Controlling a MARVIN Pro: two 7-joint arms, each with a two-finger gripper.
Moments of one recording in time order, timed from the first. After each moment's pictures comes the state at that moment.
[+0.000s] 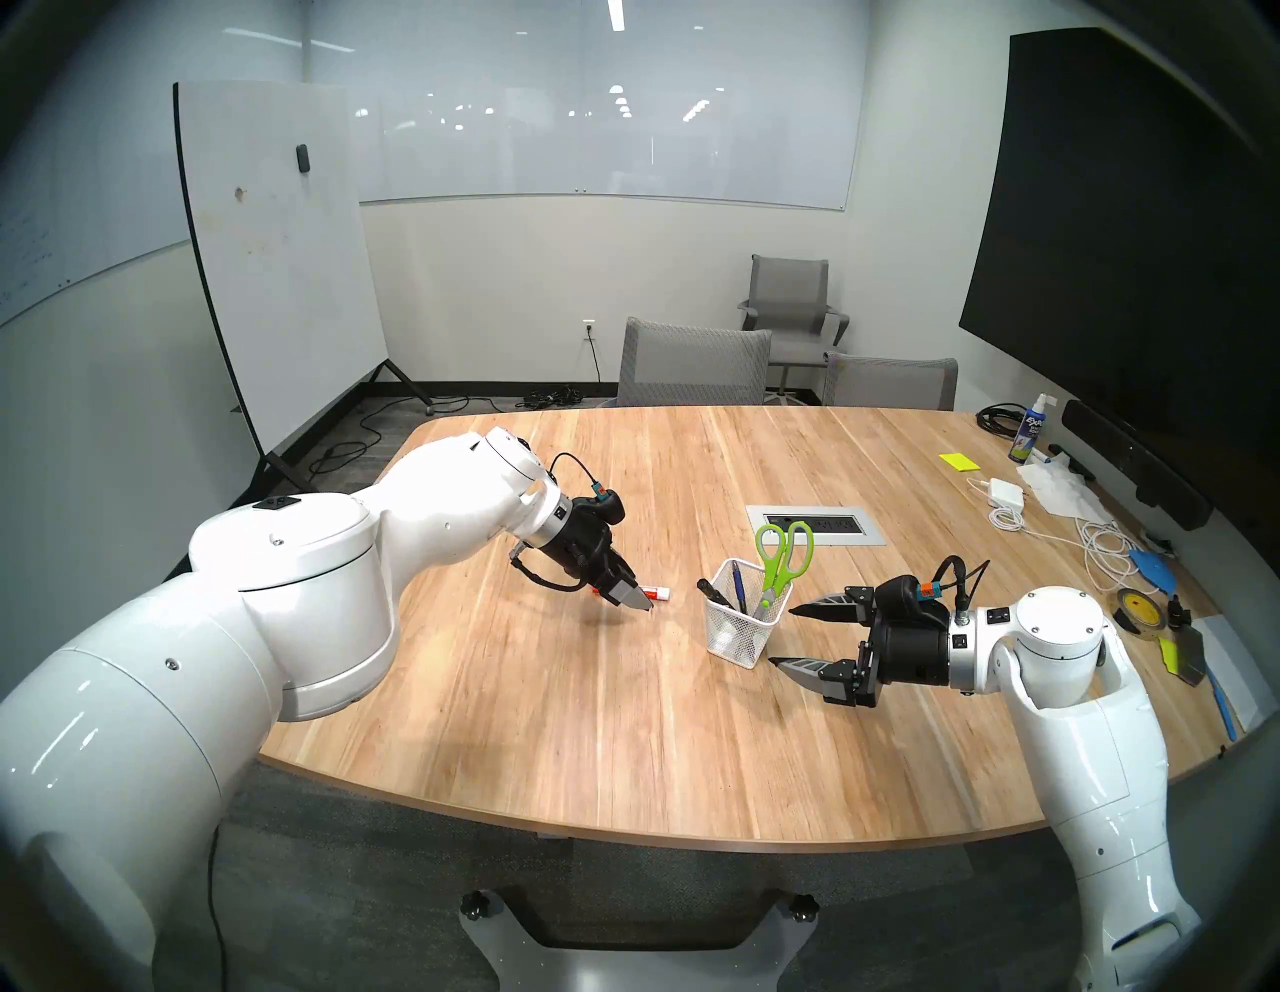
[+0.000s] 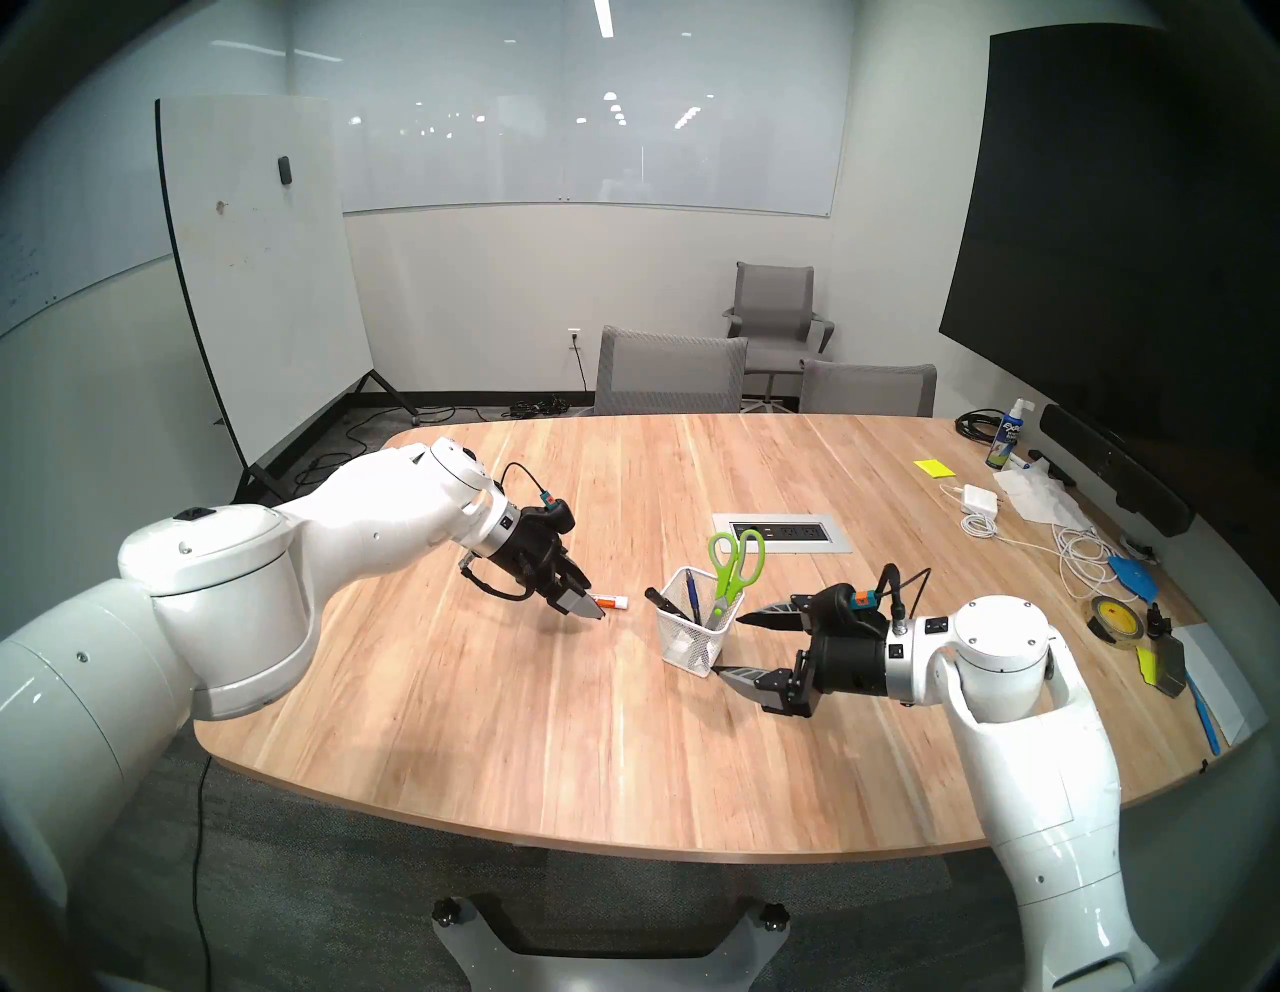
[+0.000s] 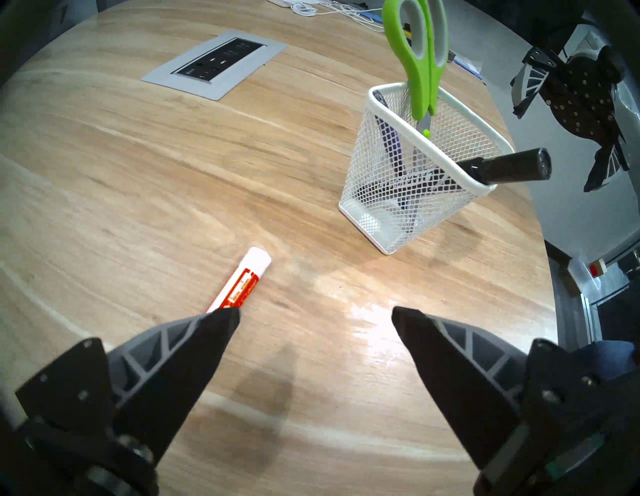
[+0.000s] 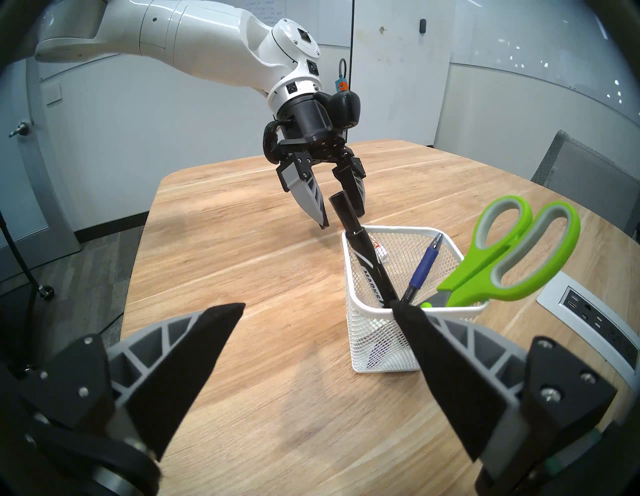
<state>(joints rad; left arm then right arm) 0.33 -1.43 -0.06 -0.27 -0.79 0.26 -1.19 -1.58 -1.07 1.70 -1.75 0.10 0.34 1.19</state>
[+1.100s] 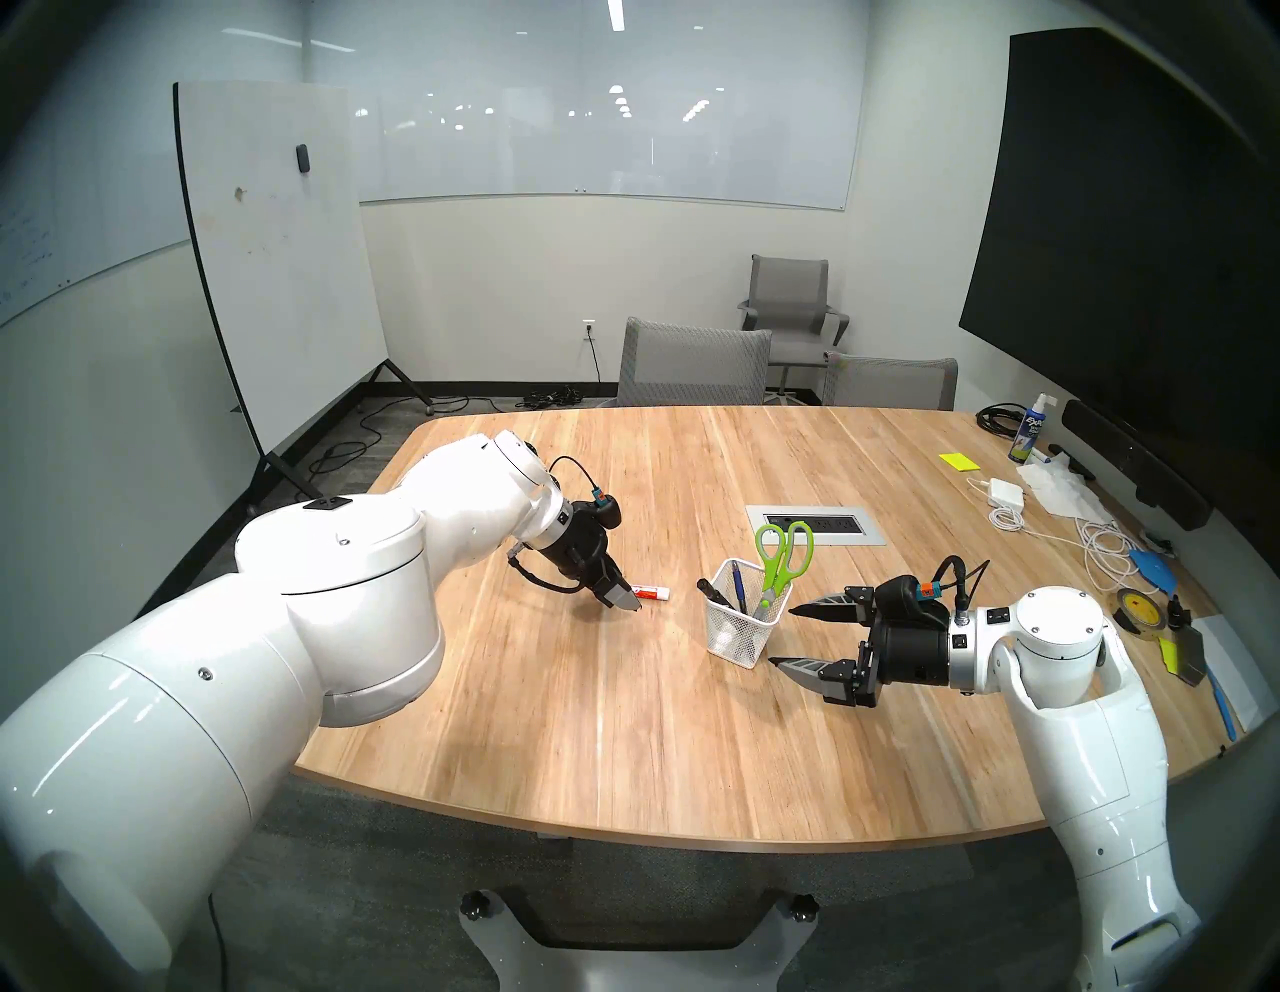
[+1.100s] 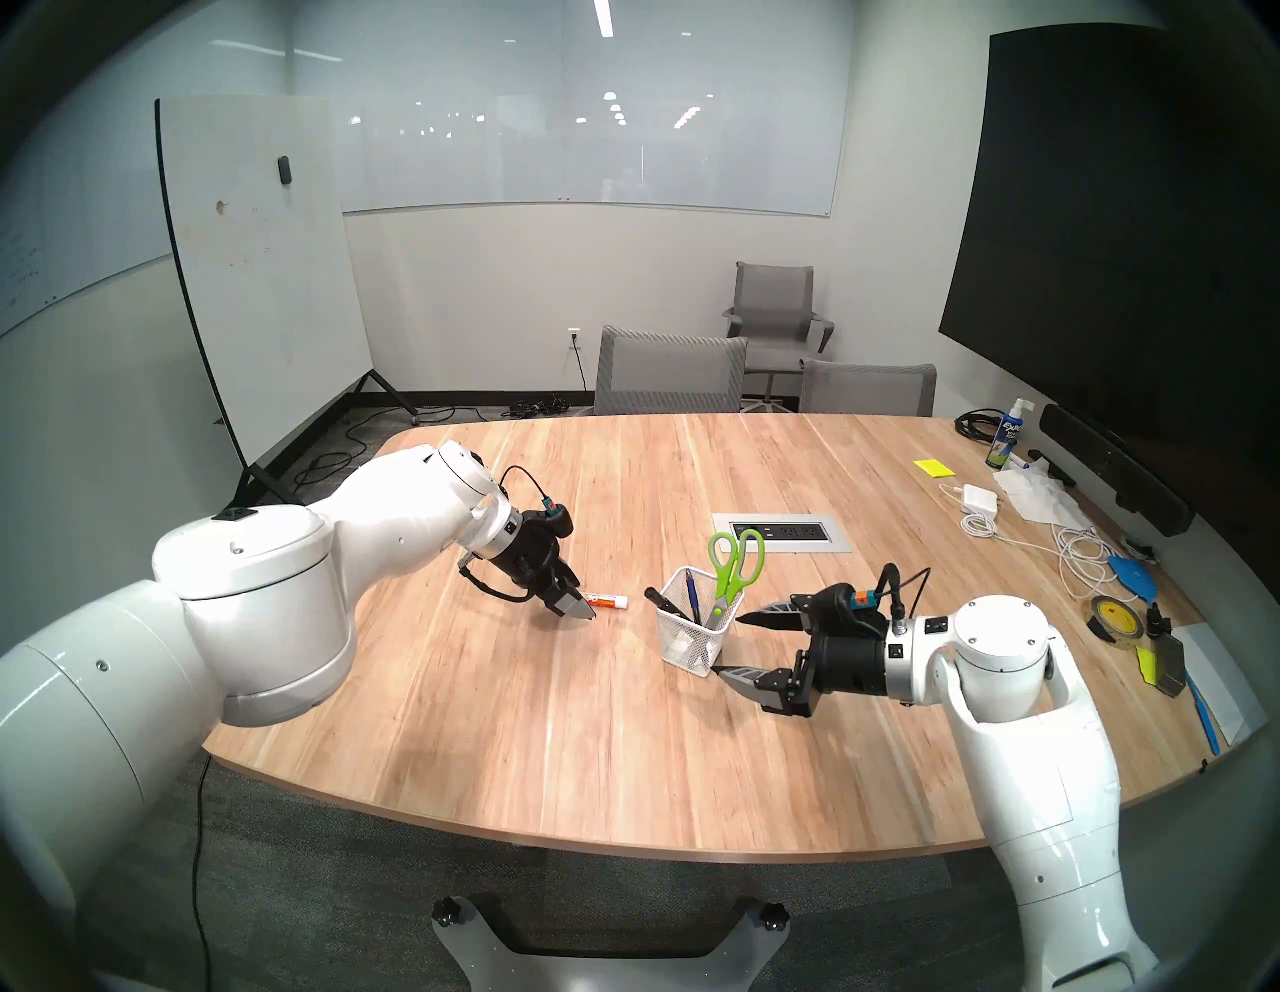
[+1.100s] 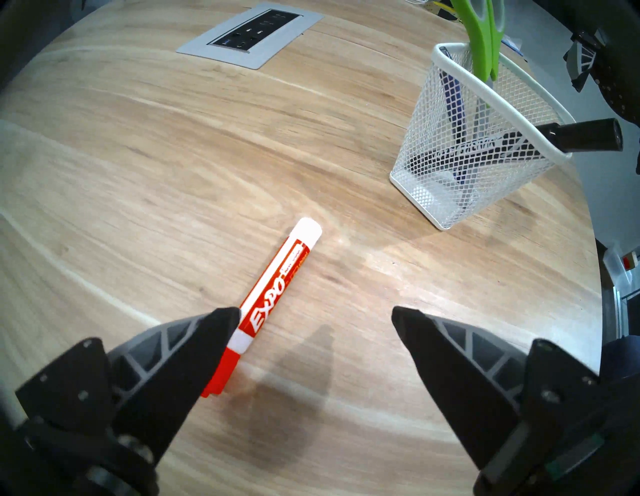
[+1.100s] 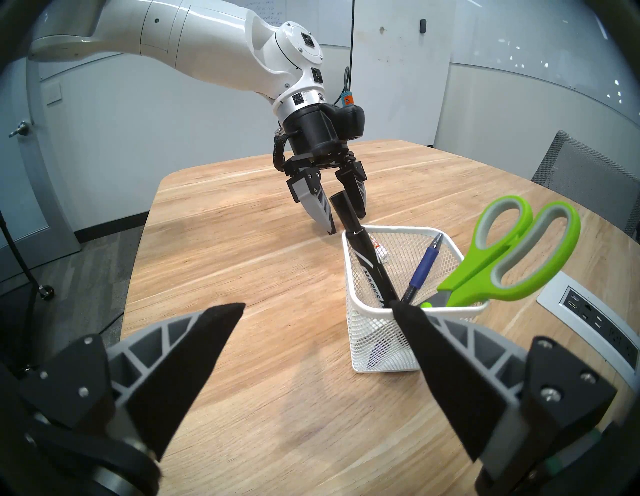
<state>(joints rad) 0.33 -1.51 -0.06 -0.12 -0.72 0.22 -1.13 -1.58 -1.07 1.70 -1.75 0.10 0.34 1.19</state>
